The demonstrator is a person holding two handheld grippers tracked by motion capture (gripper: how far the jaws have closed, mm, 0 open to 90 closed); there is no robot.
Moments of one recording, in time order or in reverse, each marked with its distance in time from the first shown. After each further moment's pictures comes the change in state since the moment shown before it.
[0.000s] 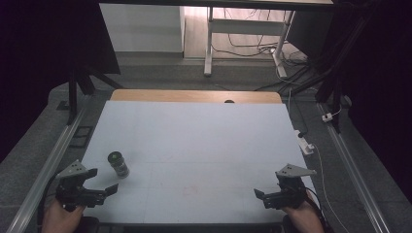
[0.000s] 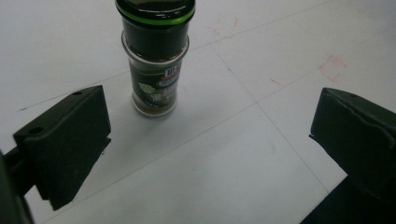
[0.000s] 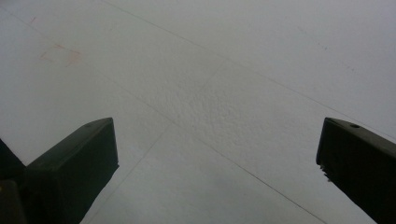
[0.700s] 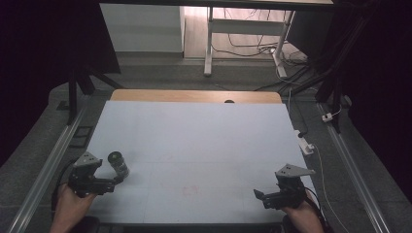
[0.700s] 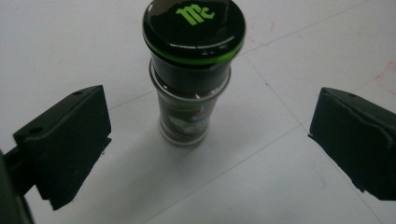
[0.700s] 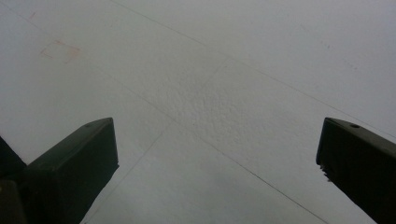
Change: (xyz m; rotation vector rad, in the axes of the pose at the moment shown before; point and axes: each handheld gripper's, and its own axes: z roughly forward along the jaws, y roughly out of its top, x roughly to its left) left arm 0.010 0.018 0.032 0.030 0.088 0.028; right arm 0.001 0.001 0.001 0.014 0.003 -0.008
